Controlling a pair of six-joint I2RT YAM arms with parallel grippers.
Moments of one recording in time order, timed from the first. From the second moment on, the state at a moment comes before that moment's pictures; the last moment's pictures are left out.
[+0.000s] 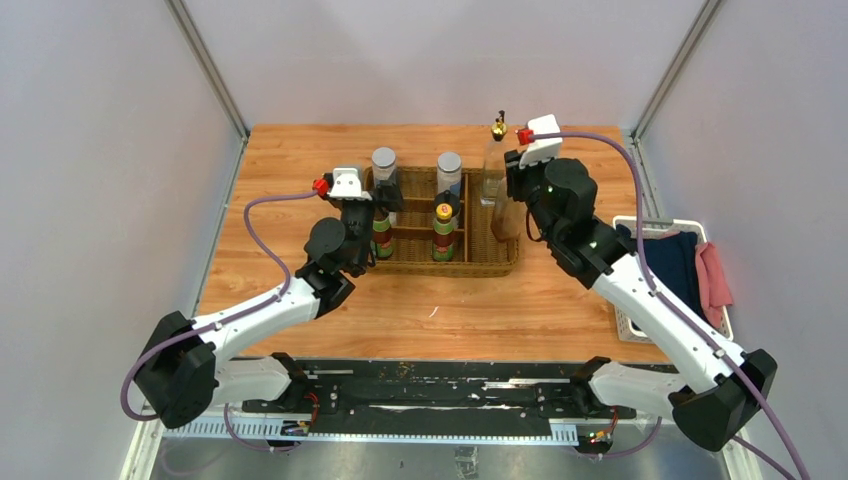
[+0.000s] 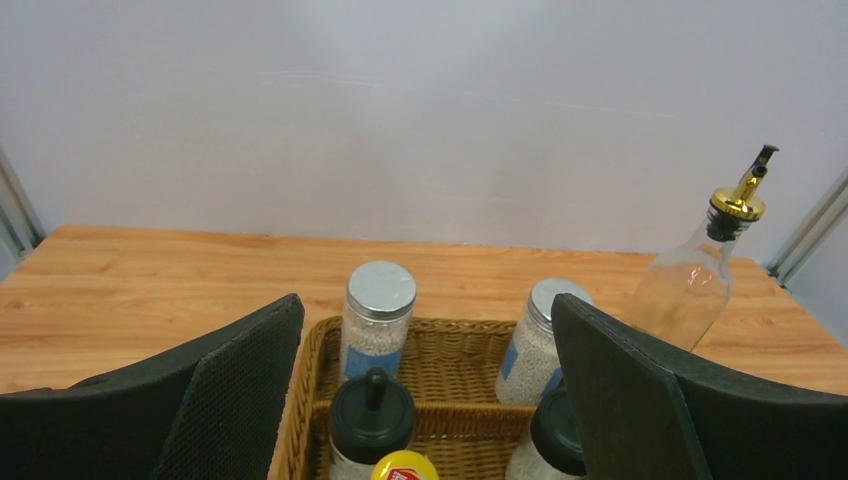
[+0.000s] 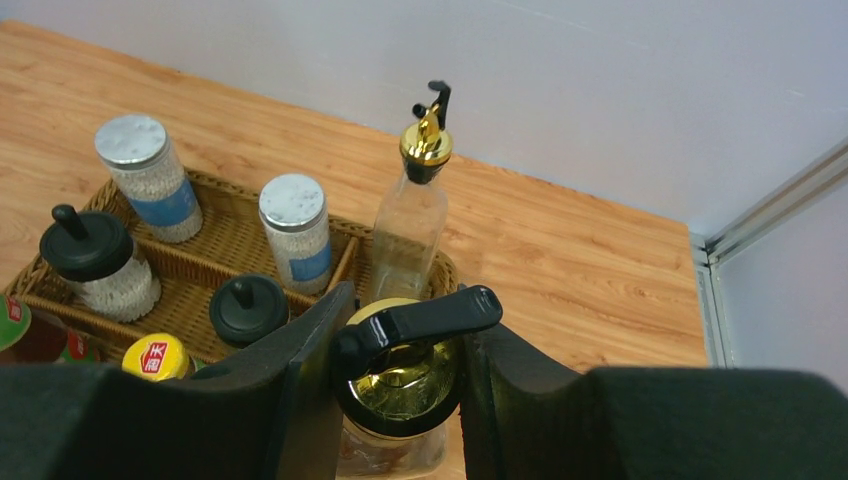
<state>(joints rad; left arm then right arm) -0.73 1.18 0.68 0.83 -0.63 0.04 0.62 1.11 1.15 -0.09 0.41 -0.15</state>
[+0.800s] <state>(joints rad) -0.73 1.18 0.67 0.81 -0.63 0.04 0.71 1.26 1.04 0.14 0.62 -0.15</state>
